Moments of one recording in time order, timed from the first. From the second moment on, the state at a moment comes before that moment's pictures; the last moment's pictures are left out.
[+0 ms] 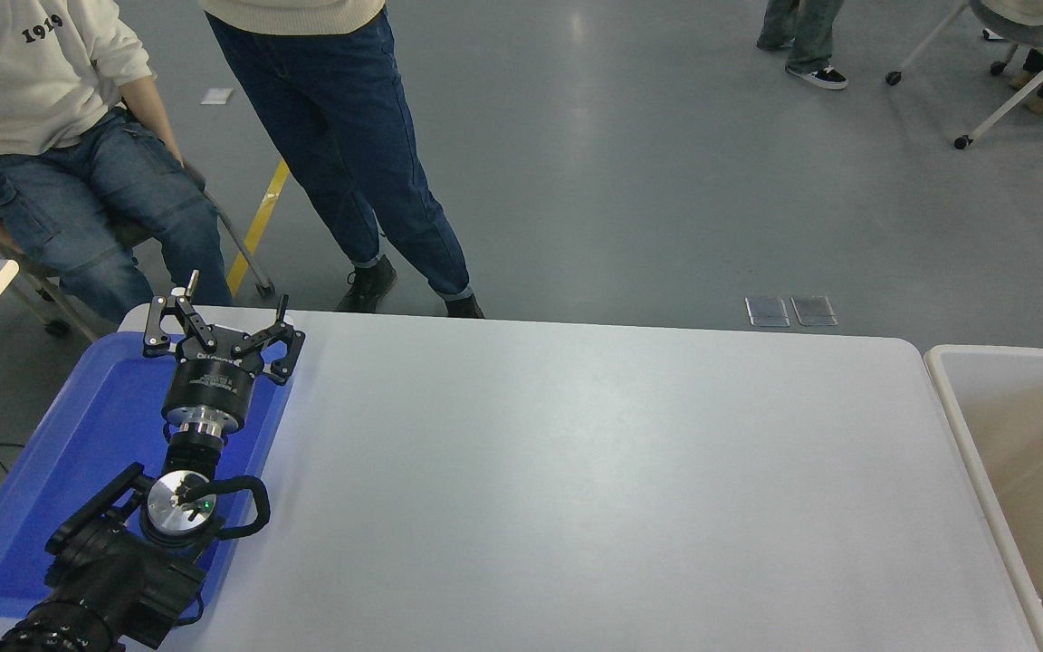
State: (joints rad) left arm -0.51 0.13 -1.12 -0.54 -0.09 -0.62 -0.36; right arm 0.69 -0.60 -0.41 0.21 -0.39 0.03 -0.13
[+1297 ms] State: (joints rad) left arm -0.51 0.13 -1.12 -0.54 -0.09 -0.62 -0.36; right arm 0.62 -0.49 -0.38 0.10 -0.35 -0.14 -0.12
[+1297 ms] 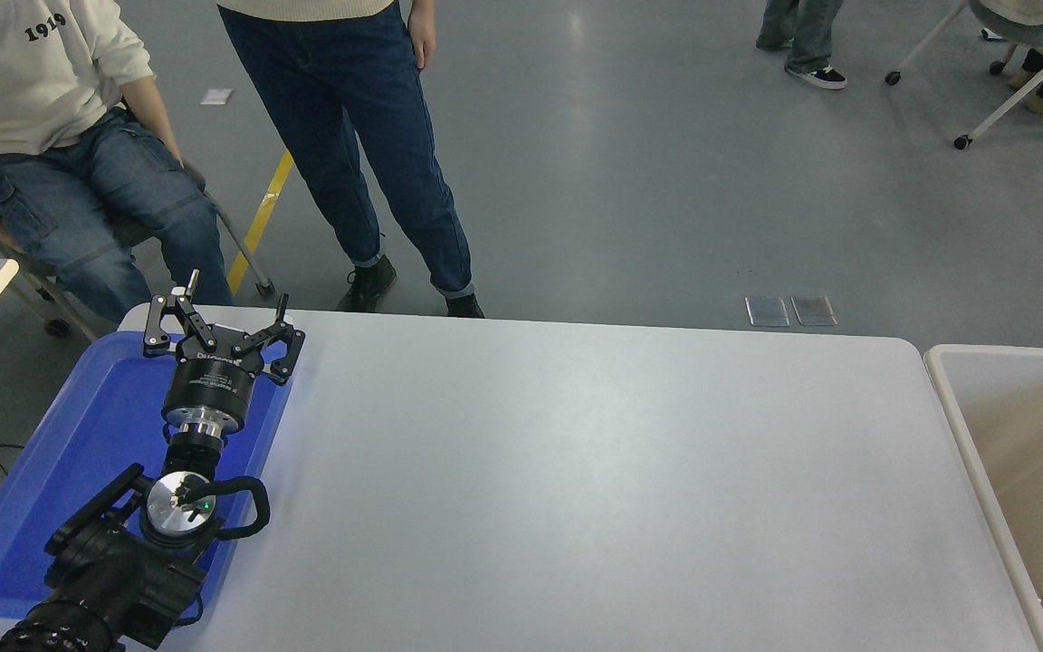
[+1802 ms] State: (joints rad) left arm -0.51 0.13 -1.12 -0.54 -0.09 -0.62 -0.36; right arm 0.63 -0.53 -0.19 0.16 -0.35 -0.15 -0.12
